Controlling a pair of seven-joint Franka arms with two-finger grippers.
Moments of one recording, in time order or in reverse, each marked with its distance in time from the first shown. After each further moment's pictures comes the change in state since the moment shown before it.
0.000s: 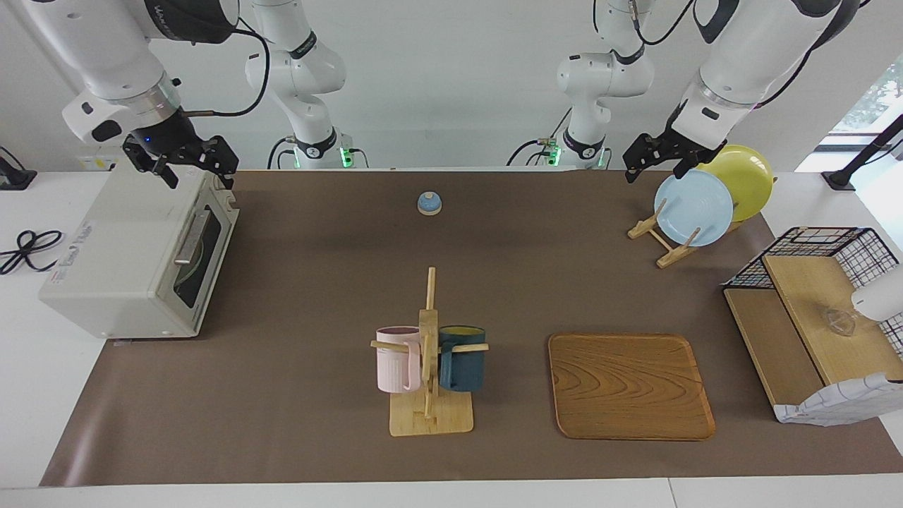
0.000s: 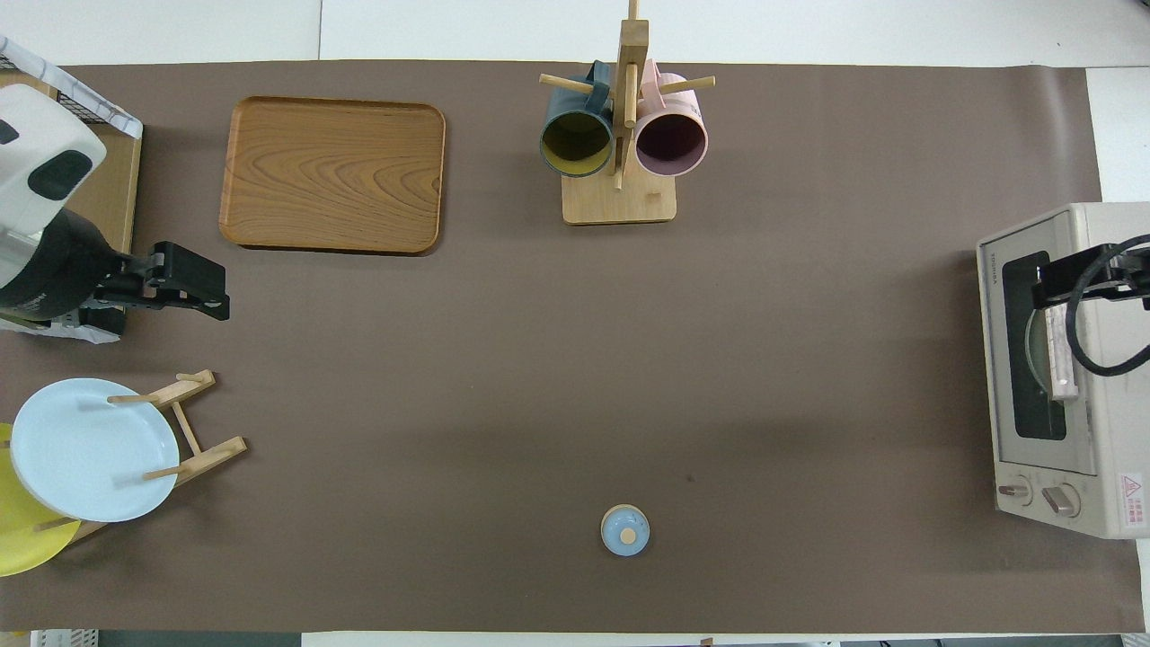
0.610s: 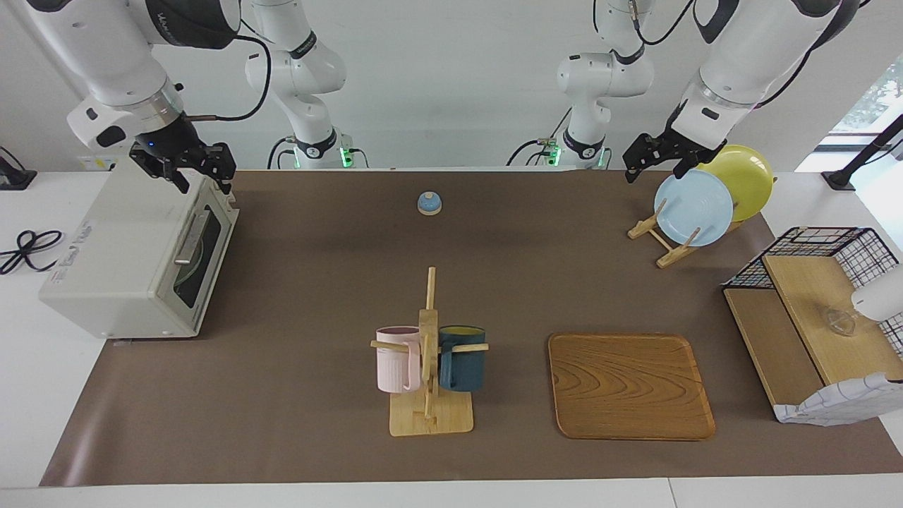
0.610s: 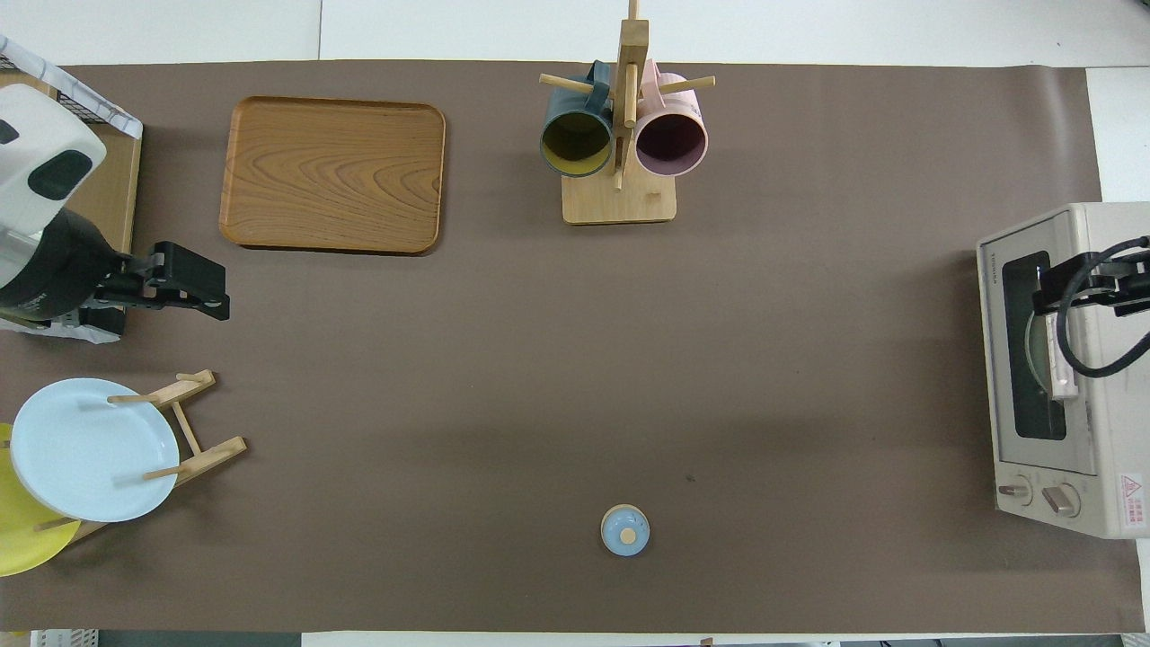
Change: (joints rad) left arm 0.000 0.000 0.000 0.000 0.000 0.000 0.000; right arm 0.000 -0.009 0.000 -0.043 0.000 0.016 -0.001
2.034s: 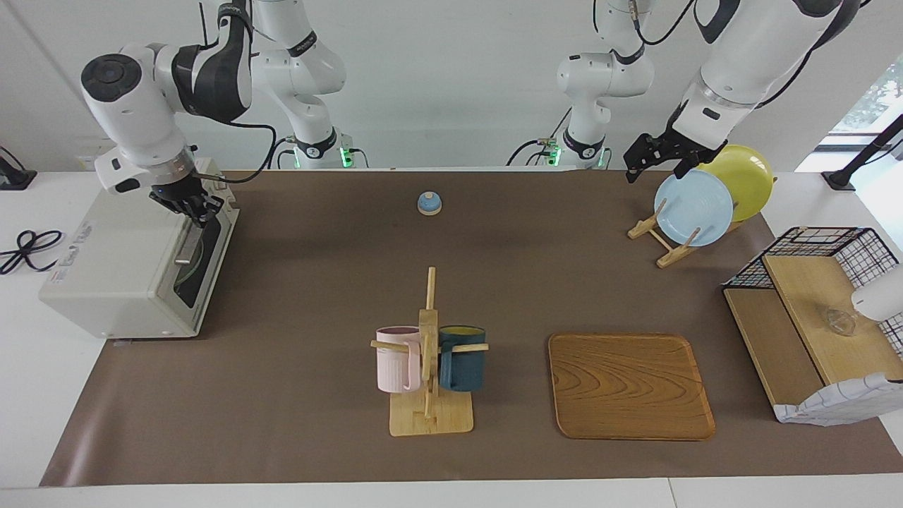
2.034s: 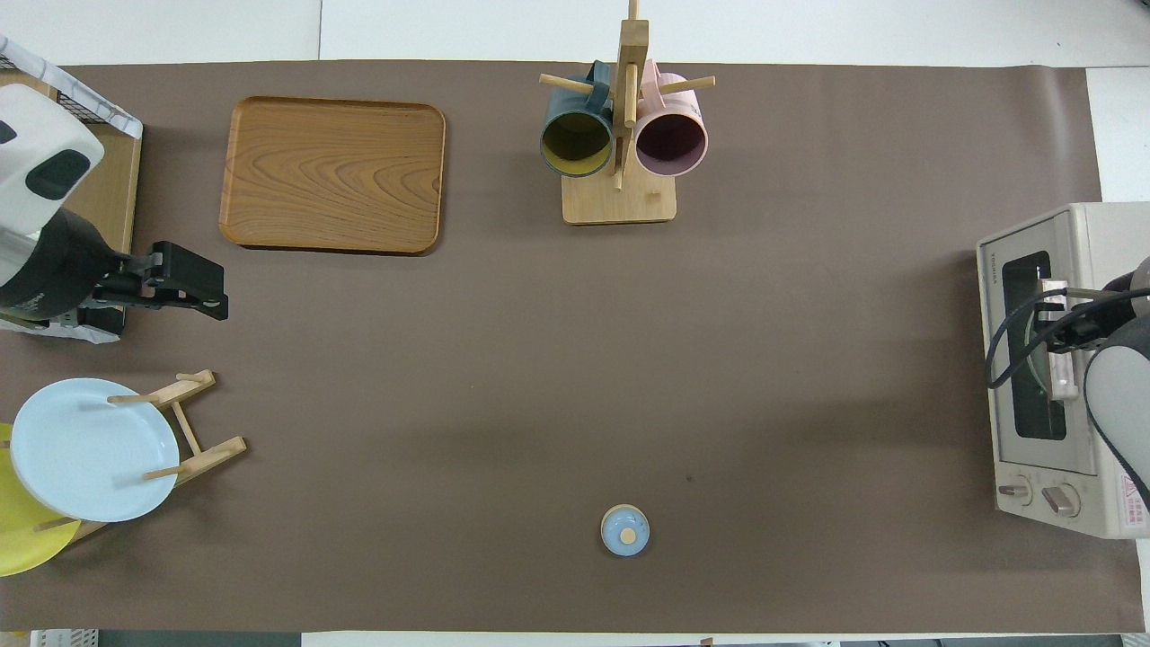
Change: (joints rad) left arm 0.002 0.000 0.001 0.000 0.000 0.000 0.000; right arm -0.076 -0.061 -0.002 -0.369 -0.163 0.317 0.148
